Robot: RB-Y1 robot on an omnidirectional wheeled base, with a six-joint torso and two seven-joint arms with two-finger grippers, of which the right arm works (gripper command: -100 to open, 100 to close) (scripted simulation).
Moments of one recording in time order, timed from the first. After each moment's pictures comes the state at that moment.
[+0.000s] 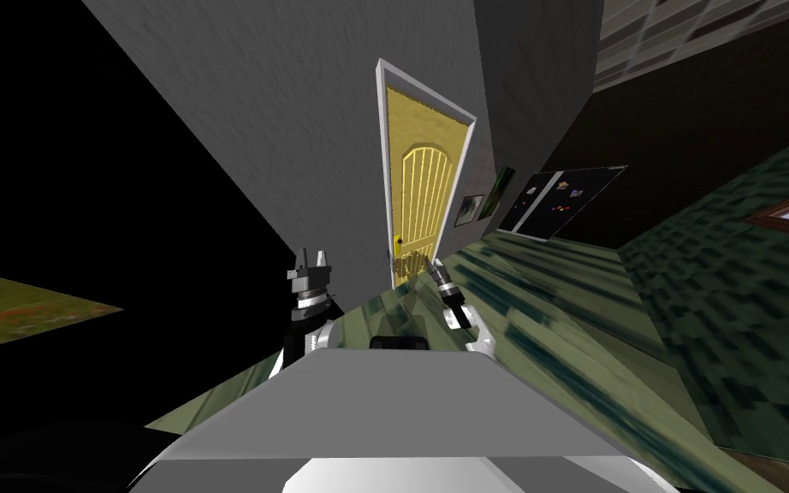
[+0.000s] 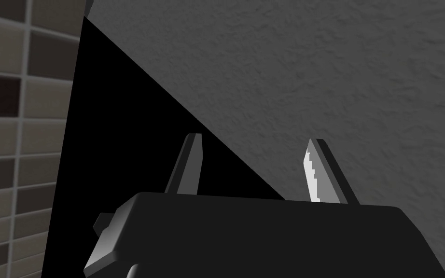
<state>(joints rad) 0.18 -0.10 0.00 -1.74 0.54 -0.48 0.37</state>
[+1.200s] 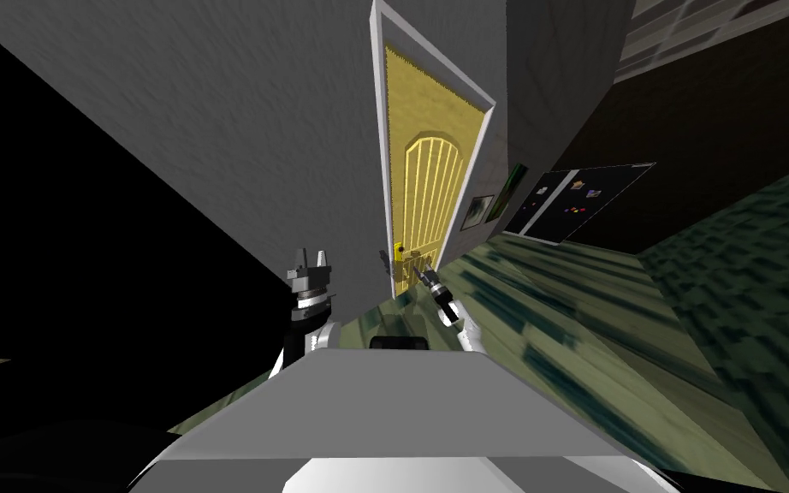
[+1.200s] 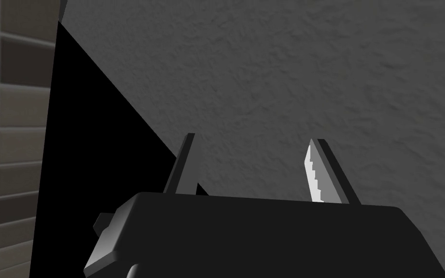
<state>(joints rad) 0.05 -0.12 0.03 -1.46 0.76 -0.53 0.48</state>
